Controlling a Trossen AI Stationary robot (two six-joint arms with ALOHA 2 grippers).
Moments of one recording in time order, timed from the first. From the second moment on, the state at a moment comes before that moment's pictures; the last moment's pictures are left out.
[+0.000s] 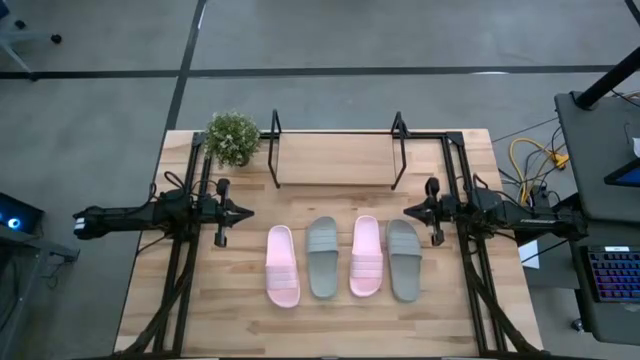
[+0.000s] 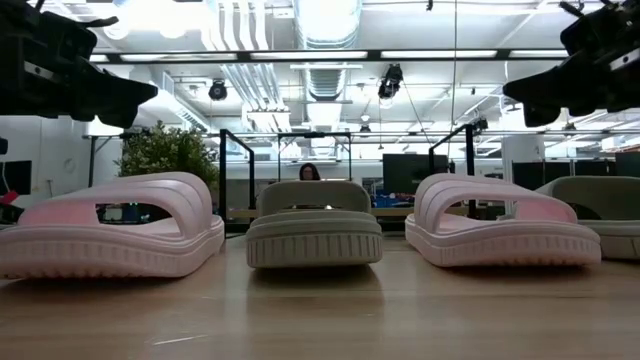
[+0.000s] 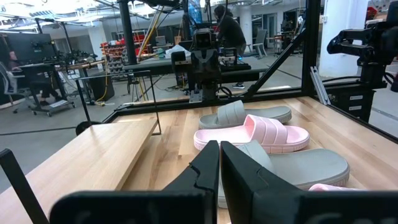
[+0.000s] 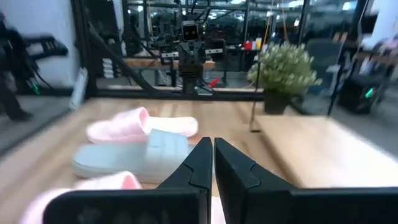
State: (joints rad) left arm 0.05 0.06 0.01 0.02 0.04 0.11; right arm -0.06 0.04 0.01 0.02 -0.05 -0.06
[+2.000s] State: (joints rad) left arm 0.05 0.33 0.01 0.74 -0.32 -0.62; right arm -0.06 0.18 0.36 0.11 0.03 0.74
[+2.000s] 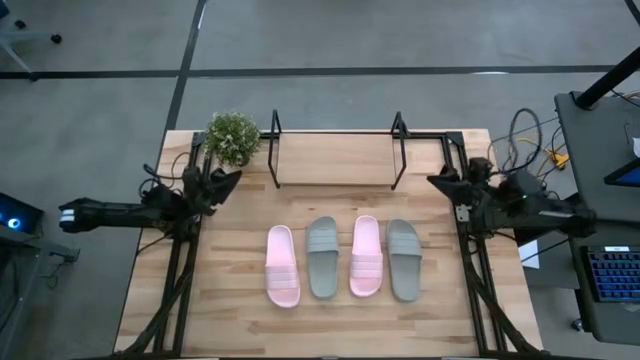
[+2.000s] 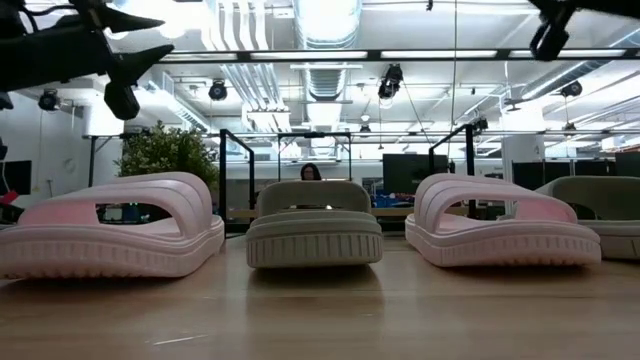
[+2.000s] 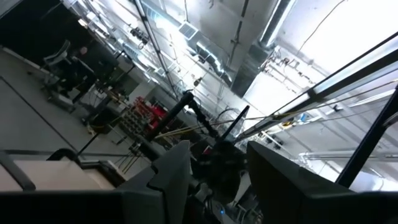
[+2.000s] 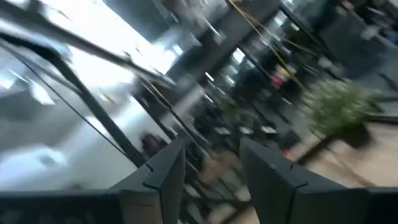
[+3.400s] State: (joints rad) left arm 0.05 0.37 0.01 0.73 -0.32 -0.59; right arm 0.39 1.17 1.28 -1.20 0.00 0.83
